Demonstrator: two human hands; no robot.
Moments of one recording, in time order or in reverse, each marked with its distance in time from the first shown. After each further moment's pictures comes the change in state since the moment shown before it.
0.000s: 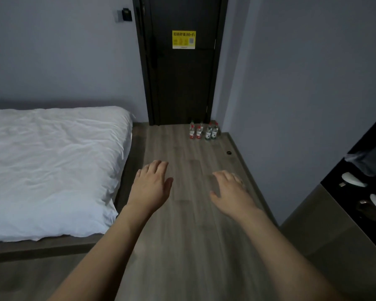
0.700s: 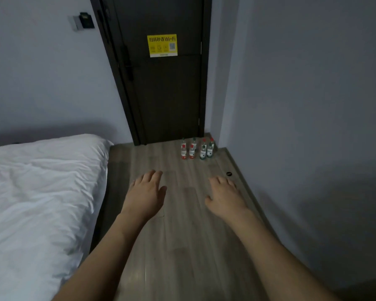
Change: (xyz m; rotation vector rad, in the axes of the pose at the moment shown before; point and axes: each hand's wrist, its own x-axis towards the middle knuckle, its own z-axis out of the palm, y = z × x) left_hand 0.425 -0.016 0.112 0.035 -0.147 0.020; right_hand 0.416 0.136 -0.001 0.018 -0.101 0.135
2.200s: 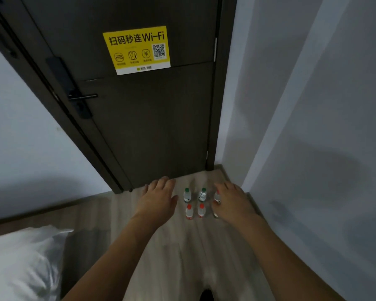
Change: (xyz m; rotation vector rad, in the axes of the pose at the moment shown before) left_hand 0.888 -0.167 0.126 0.039 -0.212 0.086; right_hand 0.894 0.071 -0.039 0.171 -0.126 0.122
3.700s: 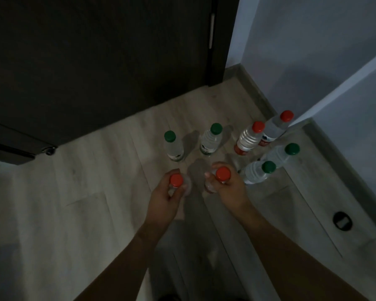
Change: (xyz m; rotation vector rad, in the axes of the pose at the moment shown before) left_hand 0.336 -0.141 0.712 -0.990 -0.072 -0.158; right_hand 0.453 0.266 0.596 1.022 0.313 0.339
